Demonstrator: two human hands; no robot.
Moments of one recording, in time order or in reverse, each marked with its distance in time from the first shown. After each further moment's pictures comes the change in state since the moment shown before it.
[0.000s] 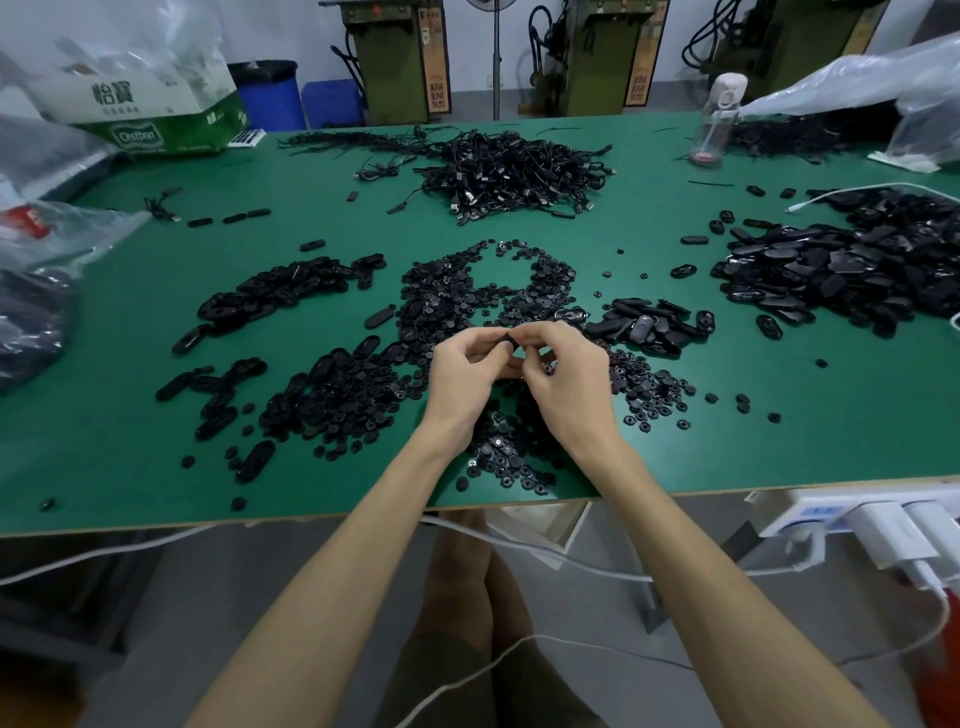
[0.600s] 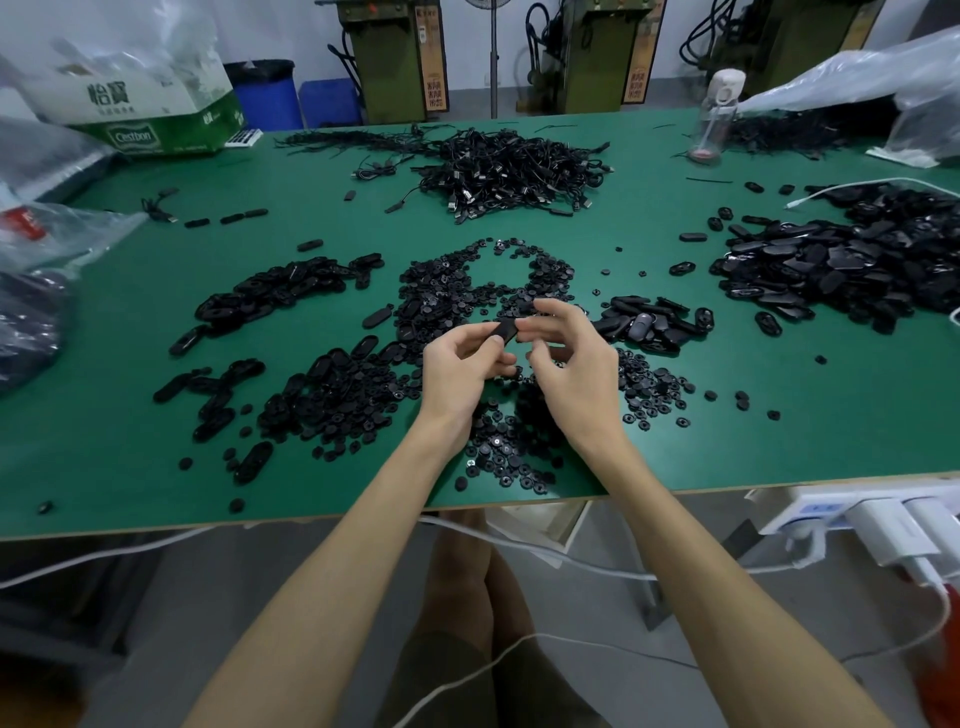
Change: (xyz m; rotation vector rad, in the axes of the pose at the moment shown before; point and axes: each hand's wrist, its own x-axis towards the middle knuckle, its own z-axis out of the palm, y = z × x) left_hand 0.001 0.005 0.001 -0.150 0.071 -0.075; right_hand 0.001 0.000 -0.004 0.238 0.055 0.135
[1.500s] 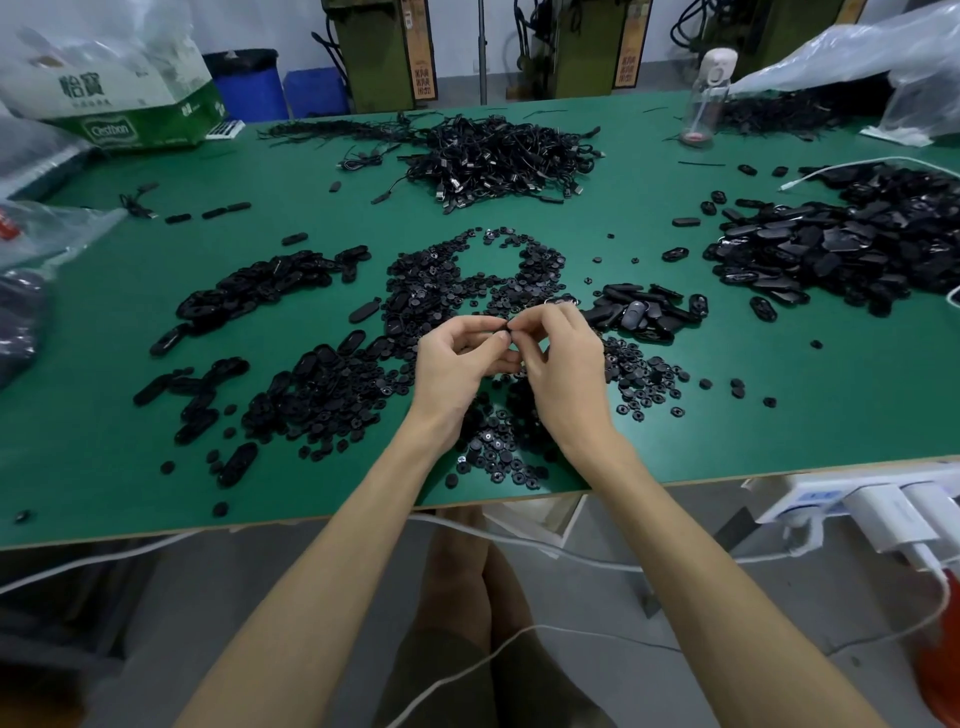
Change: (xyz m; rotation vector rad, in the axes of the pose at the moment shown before) left_hand -0.002 -0.001 0.000 0.026 -0.095 0.047; right_hand -0.002 0.002 0.005 -0.247 -0.001 -0.091
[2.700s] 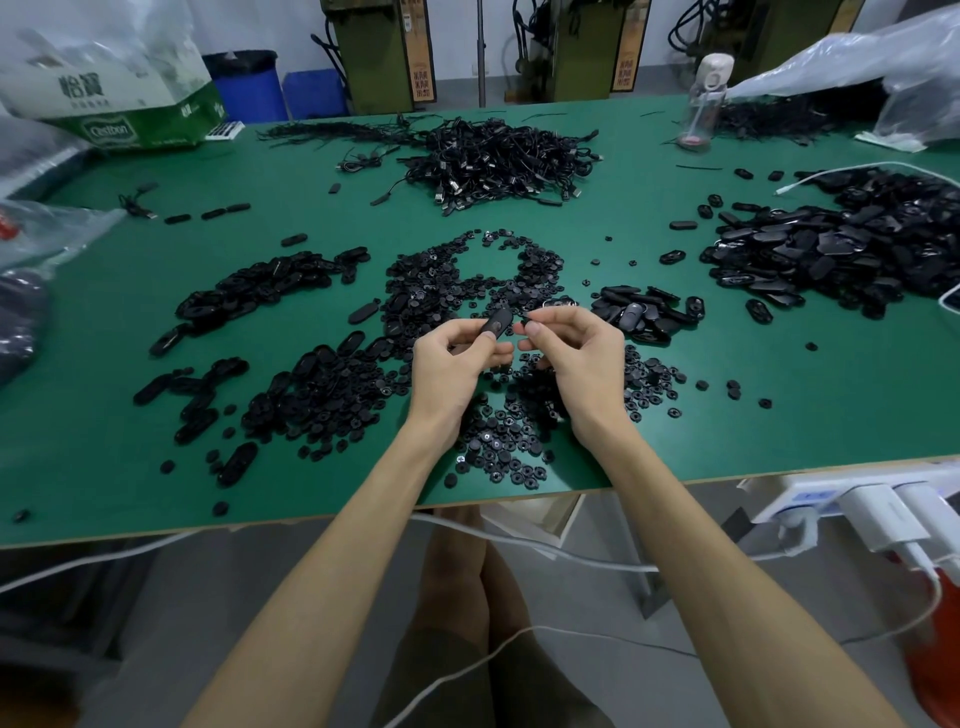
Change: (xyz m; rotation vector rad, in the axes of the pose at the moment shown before) left_hand 0.007 -0.013 -0.002 0.008 0.055 0.028; right_hand 0.007 0.015 -0.010 0.619 0.003 0.364
